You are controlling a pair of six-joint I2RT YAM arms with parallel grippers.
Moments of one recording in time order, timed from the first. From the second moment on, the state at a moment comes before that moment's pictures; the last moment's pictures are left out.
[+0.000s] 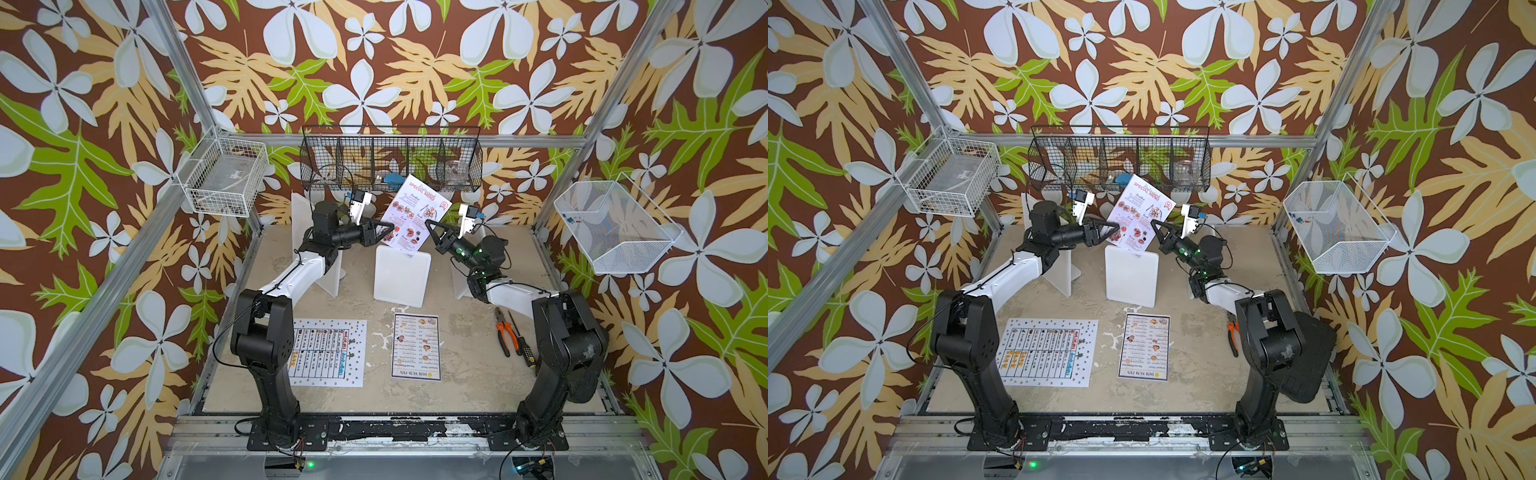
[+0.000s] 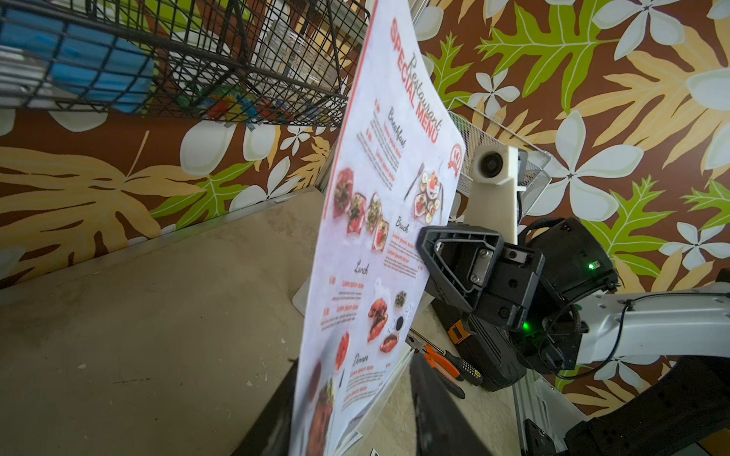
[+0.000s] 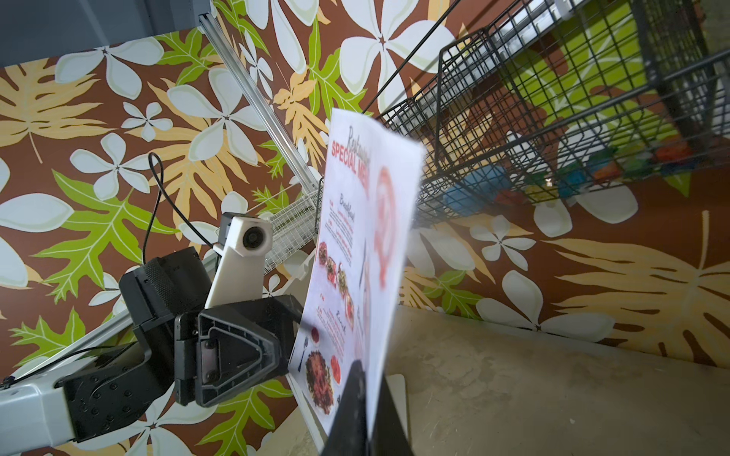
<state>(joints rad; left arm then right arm) -0.24 1.85 1.47 0.24 0.91 -0.41 0.28 1.84 1.09 1.04 -0.54 0.71</state>
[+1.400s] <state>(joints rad) -0.24 1.86 1.48 0.24 0.93 -0.41 0.20 1.85 1.12 1.02 -0.85 0.70</state>
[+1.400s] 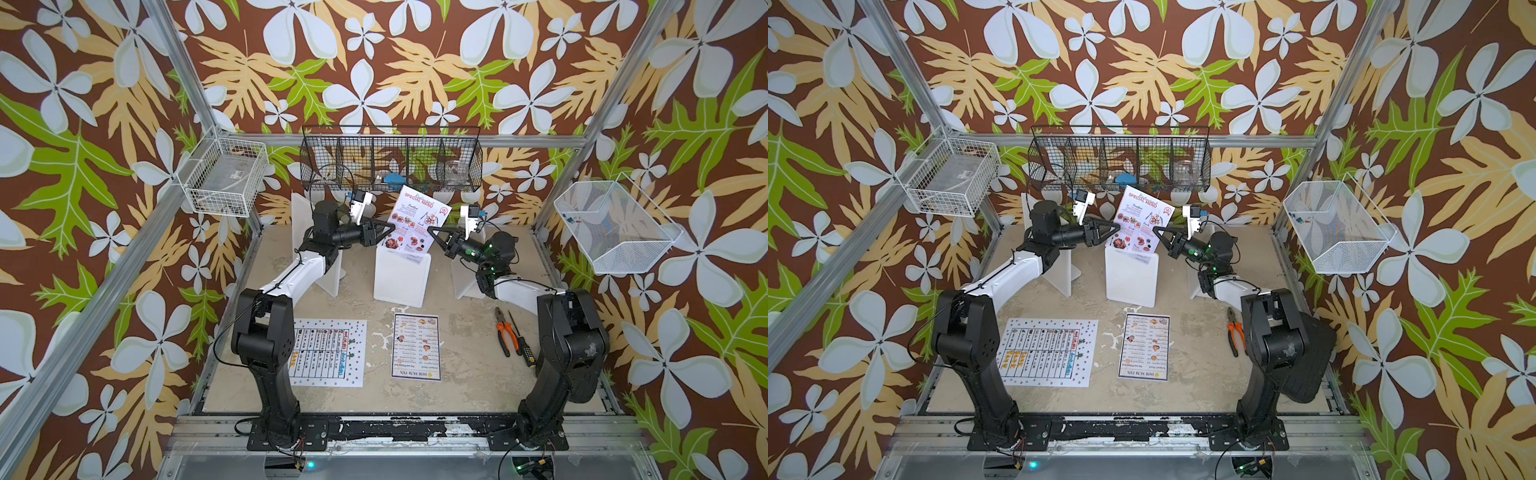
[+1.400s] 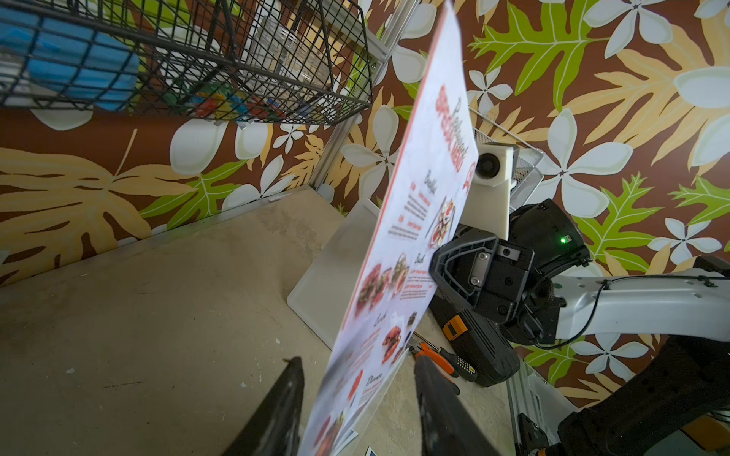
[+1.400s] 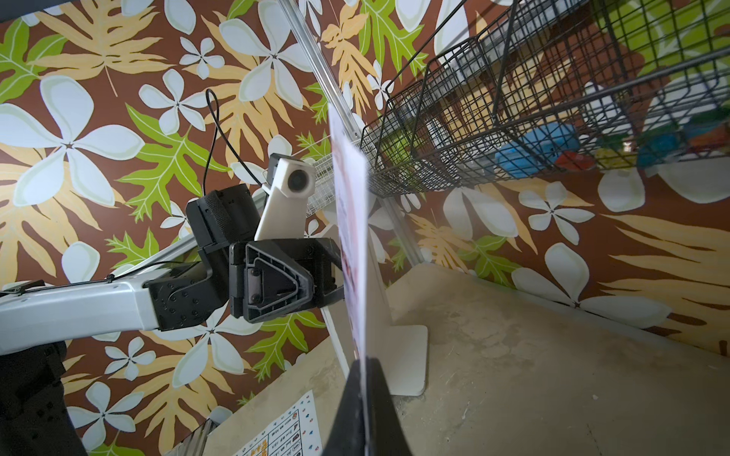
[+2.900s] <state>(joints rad) -0.24 1.86 1.48 0.23 0.93 -0.40 0.17 1.81 1.33 0.41 -1.01 0.28</state>
